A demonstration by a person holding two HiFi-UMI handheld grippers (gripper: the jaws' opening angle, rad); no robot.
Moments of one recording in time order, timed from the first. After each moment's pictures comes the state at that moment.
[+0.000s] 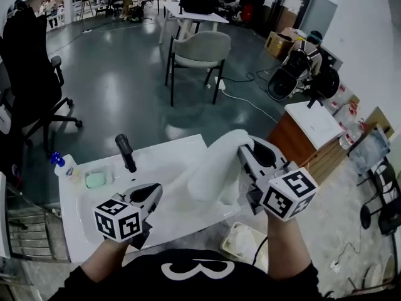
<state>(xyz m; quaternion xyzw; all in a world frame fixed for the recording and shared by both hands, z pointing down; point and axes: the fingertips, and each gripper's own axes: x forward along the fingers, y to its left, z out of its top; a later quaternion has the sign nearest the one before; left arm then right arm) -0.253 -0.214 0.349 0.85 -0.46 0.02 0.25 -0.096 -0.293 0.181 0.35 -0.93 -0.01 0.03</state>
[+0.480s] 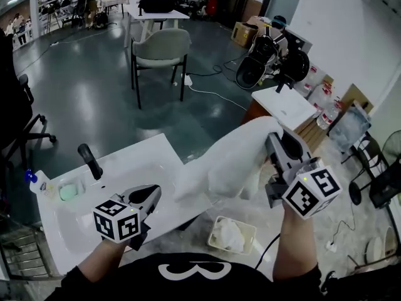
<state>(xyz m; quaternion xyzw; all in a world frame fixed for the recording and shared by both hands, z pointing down) -0.143 -0.233 0.343 0.89 -0.38 0.04 0.25 0.071 -0.279 0.113 0.48 -0.87 -0.06 -0.01</state>
